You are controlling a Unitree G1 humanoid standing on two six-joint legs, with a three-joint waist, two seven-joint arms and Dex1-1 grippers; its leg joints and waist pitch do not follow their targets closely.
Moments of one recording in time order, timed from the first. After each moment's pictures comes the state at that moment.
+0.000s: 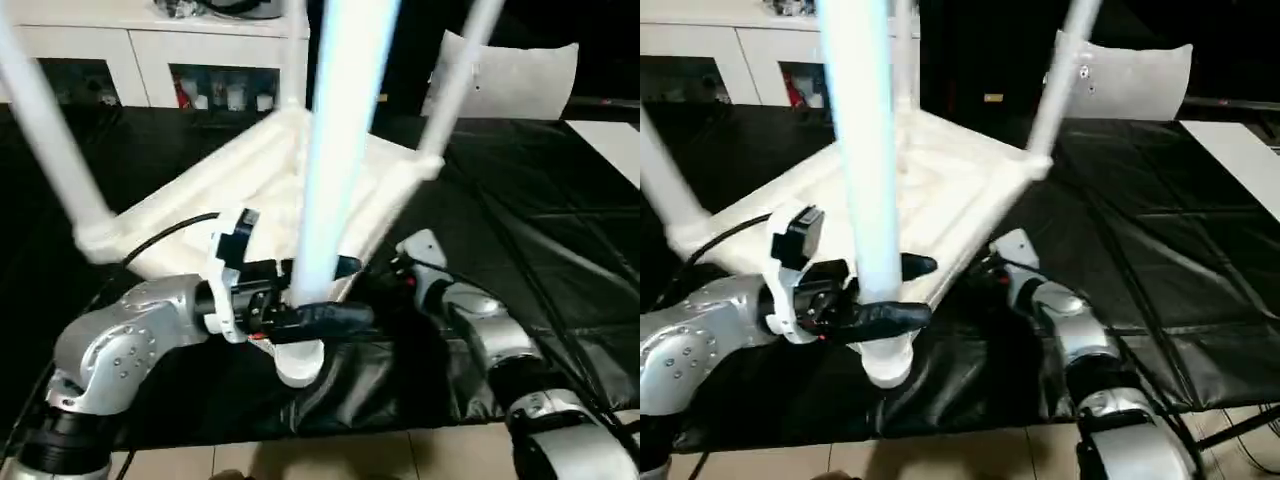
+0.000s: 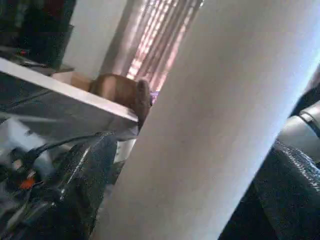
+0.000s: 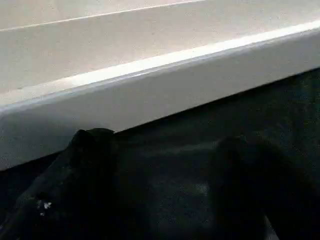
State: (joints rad) left arm -0.32 0.41 -0.10 -0.26 -0.89 0.75 -1.04; right arm -0.58 -0.18 0.10 0.88 0.01 0.00 0.60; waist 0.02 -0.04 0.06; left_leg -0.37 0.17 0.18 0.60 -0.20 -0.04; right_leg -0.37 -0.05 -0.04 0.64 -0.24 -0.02
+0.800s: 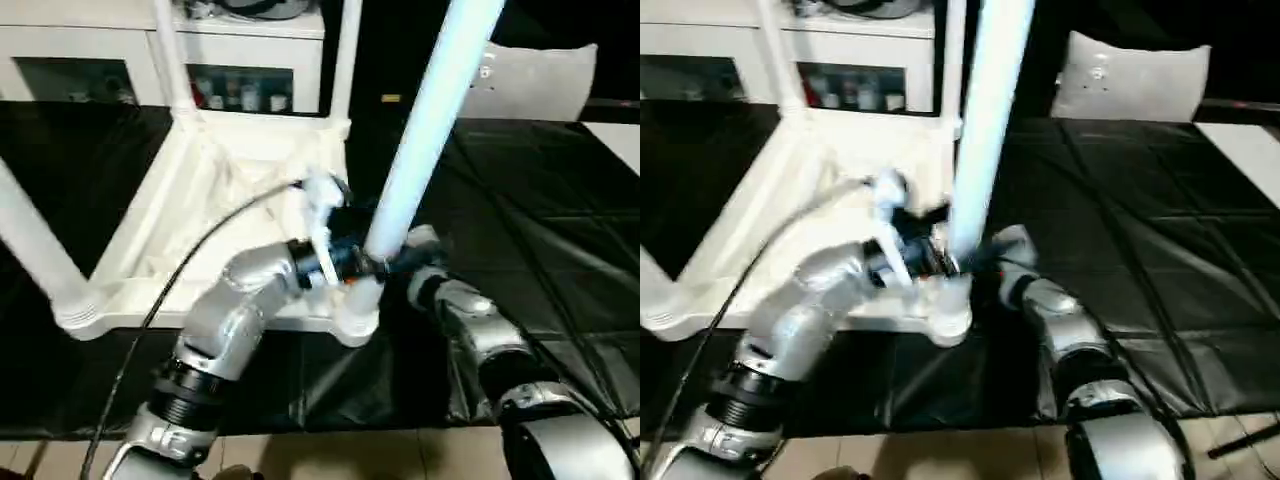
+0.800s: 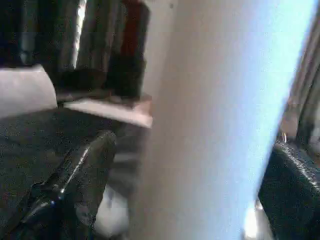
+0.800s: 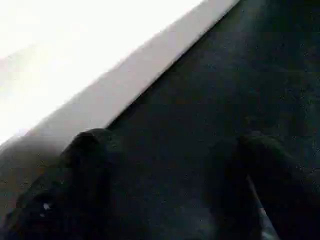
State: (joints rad) left arm -0.48 0.15 -0.28 0.03 -0.46 0.34 -0.84; right arm -0.59 -0.18 0.00 0.96 0.06 -0.09 0.54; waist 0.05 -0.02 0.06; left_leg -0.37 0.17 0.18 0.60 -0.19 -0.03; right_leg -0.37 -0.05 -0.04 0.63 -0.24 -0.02
